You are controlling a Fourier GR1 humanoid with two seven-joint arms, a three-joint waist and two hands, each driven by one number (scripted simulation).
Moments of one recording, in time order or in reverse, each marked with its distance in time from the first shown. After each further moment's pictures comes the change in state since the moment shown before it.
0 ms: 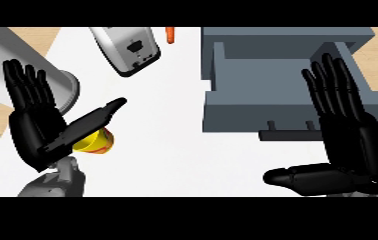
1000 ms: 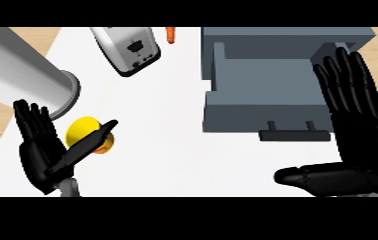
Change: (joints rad) left arm 0.186 -0.008 0.034 0.124 0.162 0.032 -0.182; right arm -0.028 -0.015 -0.047 -0.036 -0.027 0.015 0.062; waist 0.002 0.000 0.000
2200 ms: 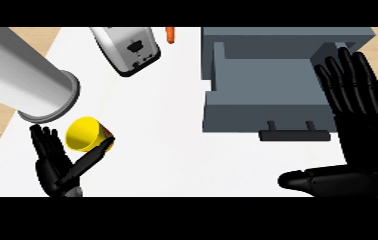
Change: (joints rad) left arm 0.003 0.016 0.127 0.410 0.269 -0.149 -0.384; right arm -0.001 -0.003 -0.015 -0.017 -0.016 0.026 0.025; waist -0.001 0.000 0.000
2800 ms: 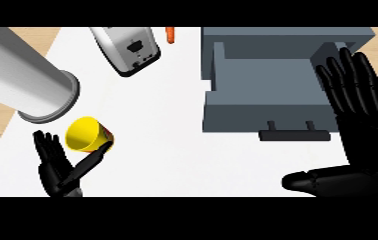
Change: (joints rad) left arm -0.062 0.021 0.085 0.228 0.059 -0.096 -0.139; right arm 0.001 -0.006 -0.016 0.005 -0.020 0.024 -0.001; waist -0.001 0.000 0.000
